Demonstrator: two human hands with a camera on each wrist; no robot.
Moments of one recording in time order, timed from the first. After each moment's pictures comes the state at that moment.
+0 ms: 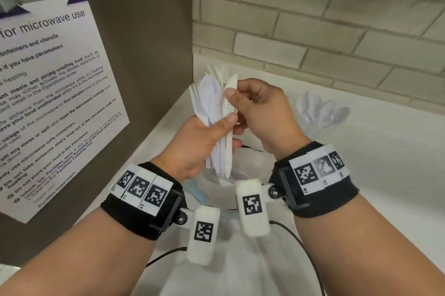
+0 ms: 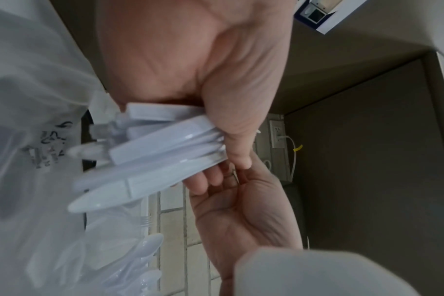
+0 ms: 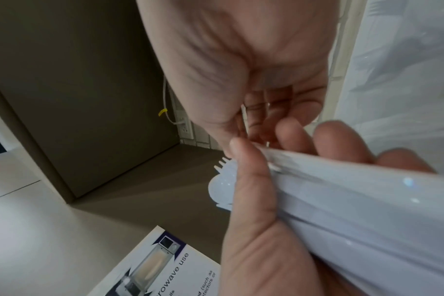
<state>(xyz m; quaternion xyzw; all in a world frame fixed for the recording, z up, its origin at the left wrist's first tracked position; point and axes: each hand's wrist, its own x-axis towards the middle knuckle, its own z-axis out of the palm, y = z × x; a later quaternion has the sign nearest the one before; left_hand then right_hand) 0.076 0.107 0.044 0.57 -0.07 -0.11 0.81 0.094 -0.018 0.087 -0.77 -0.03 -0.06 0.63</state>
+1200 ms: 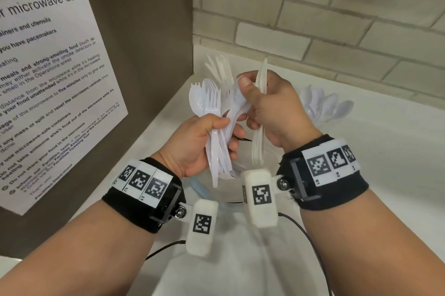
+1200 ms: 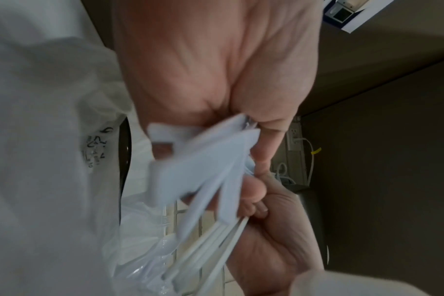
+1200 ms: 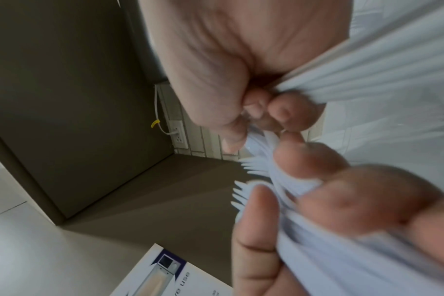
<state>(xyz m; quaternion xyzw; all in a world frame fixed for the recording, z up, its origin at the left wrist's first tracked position) 0.084 0.116 0.021 0.44 -0.08 -0.27 0.85 0.092 -0.026 0.088 -0.75 0.00 -0.03 0.66</state>
